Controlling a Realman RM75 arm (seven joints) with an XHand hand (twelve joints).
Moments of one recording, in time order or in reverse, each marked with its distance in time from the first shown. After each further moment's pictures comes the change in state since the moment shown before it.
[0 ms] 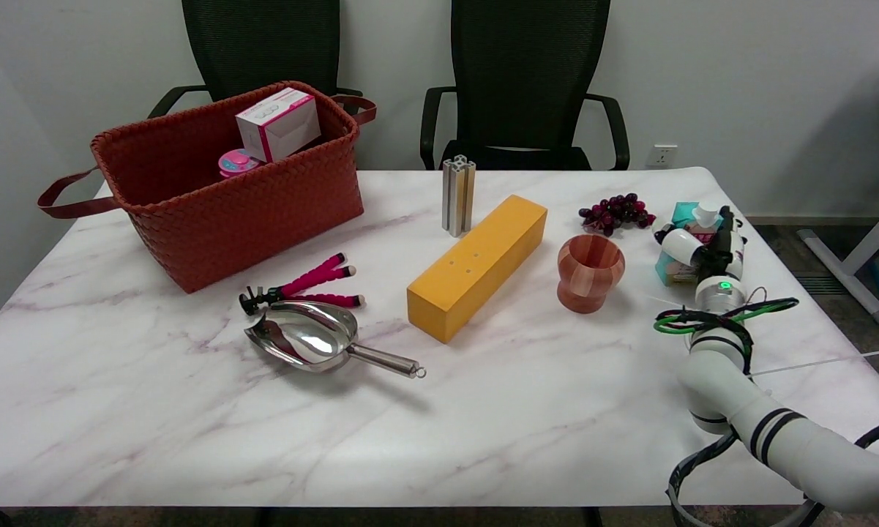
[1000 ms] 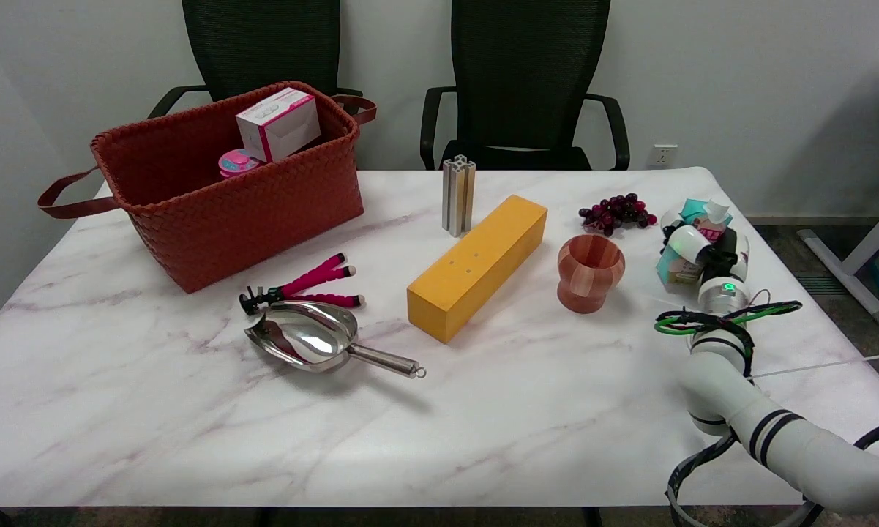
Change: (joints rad) arm -0.001 -0.004 -0.001 -0.005 -0.003 0.028 0.028
